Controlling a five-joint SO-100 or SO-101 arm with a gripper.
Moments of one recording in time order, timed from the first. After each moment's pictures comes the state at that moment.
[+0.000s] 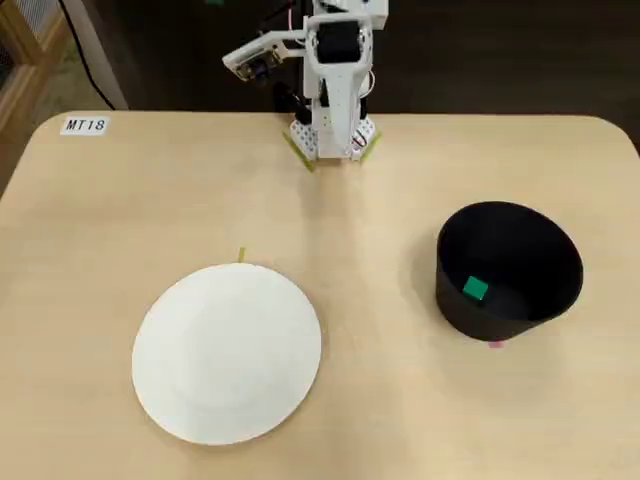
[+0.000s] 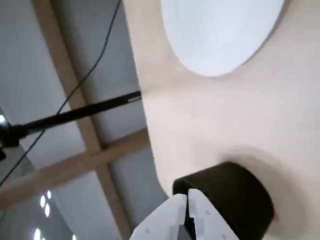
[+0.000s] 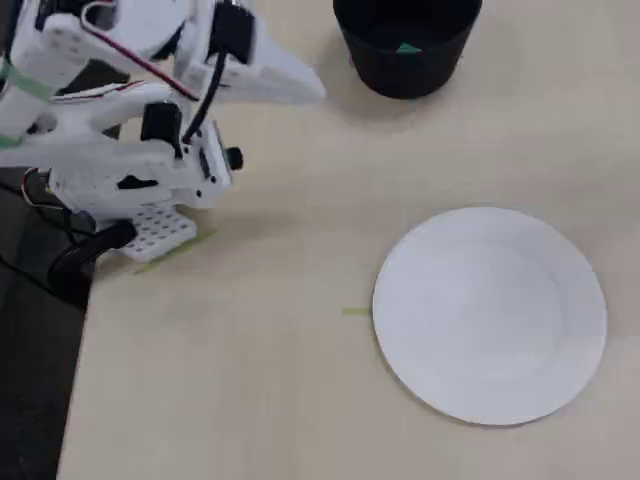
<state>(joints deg) -3.3 178.5 139.1 76.8 4.8</state>
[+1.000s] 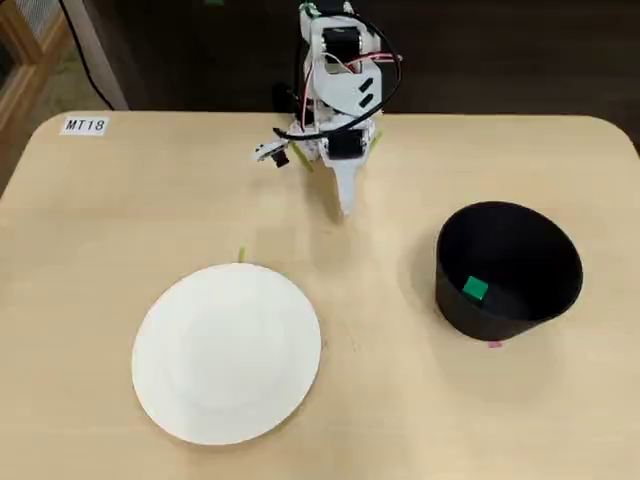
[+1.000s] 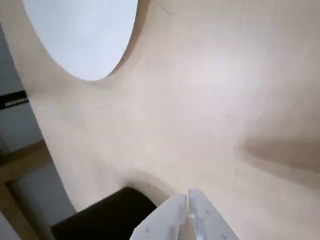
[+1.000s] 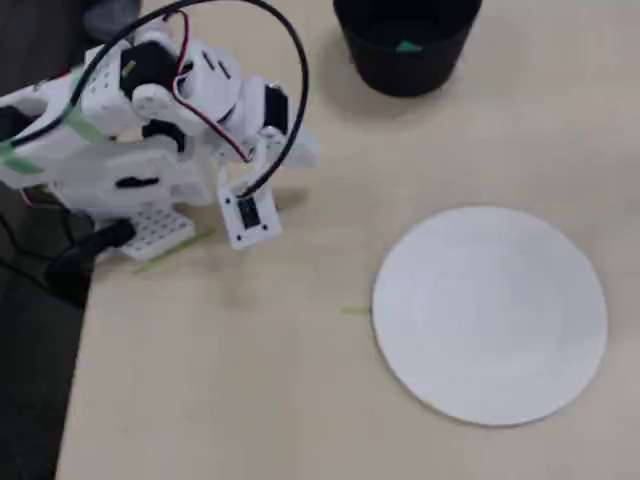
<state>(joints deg) -6.2 183.4 165.8 72.9 1.5</state>
